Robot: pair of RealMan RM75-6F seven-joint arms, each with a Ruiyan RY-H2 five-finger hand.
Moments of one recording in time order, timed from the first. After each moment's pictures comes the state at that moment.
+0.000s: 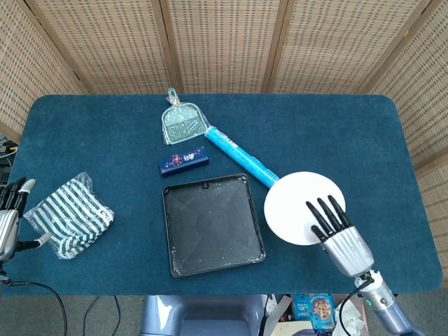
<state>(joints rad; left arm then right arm) -0.16 -1.00 -0.09 -1.86 1.29 1.41 0.20 0.29 -1.49 0.01 -1.13 -1.96 1.72 -0.26</state>
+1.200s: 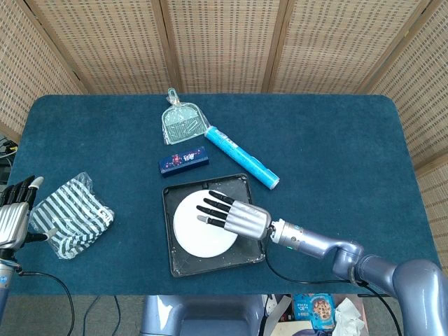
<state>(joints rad) -0.23 -1.04 -0.12 -1.82 1.13 1.28 0.25 0.89 -1.61 0.05 -1.02 -2.06 1.17 -0.09</state>
